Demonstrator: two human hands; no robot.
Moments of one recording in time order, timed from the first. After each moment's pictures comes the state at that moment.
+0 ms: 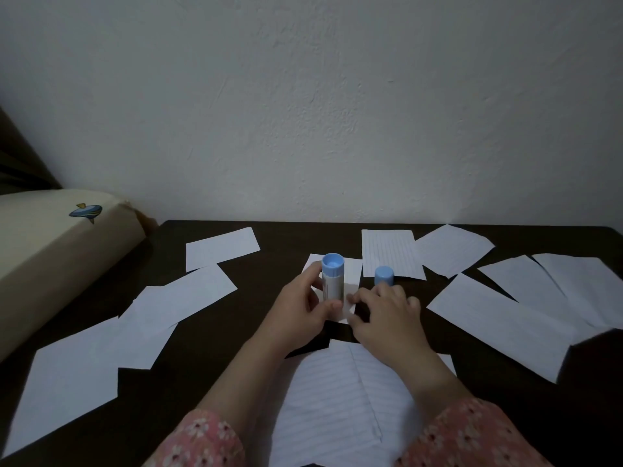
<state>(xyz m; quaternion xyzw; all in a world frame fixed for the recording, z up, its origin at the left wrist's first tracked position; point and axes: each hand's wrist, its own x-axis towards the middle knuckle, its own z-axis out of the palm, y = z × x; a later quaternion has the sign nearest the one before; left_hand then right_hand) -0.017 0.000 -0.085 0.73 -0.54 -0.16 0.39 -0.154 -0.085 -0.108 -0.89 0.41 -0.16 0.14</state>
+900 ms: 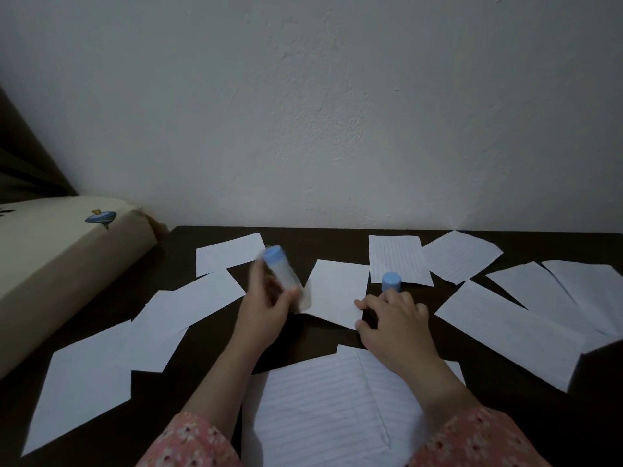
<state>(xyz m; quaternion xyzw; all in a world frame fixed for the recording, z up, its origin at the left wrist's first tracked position) 0.017 0.023 -0.085 0.73 -0.38 -0.16 0.54 -0.154 -0.084 -0.110 -0.88 0.42 -0.16 0.13</state>
